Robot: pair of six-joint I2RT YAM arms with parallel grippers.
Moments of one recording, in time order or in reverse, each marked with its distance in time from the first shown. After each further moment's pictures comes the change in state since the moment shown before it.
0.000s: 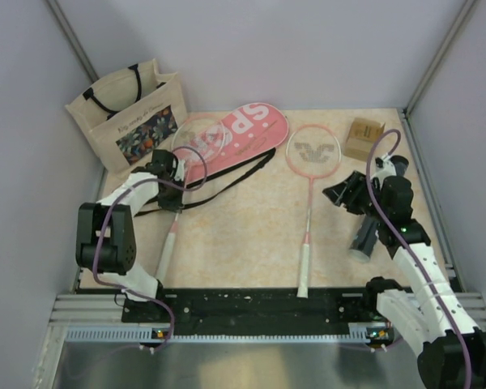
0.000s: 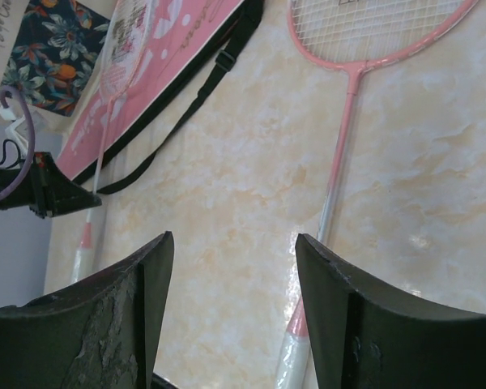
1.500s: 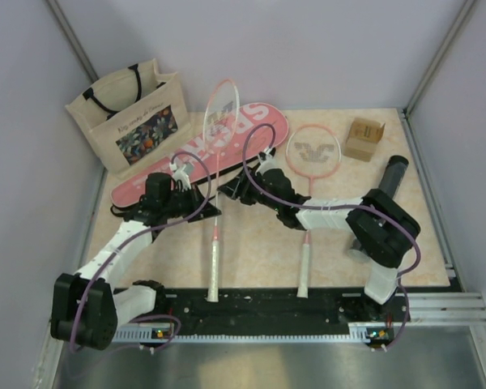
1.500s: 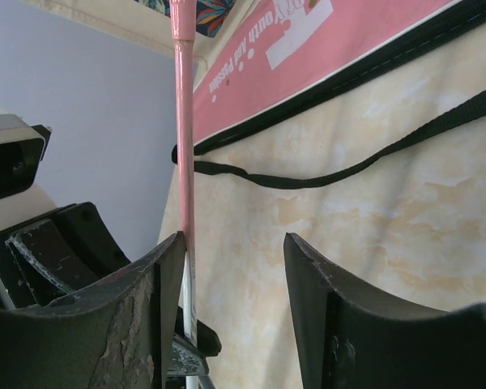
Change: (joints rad) left arm -0.132 -0.530 -0.398 0.454 0.610 -0.533; right arm 0.734 0.995 0.361 0.818 0.277 0.393
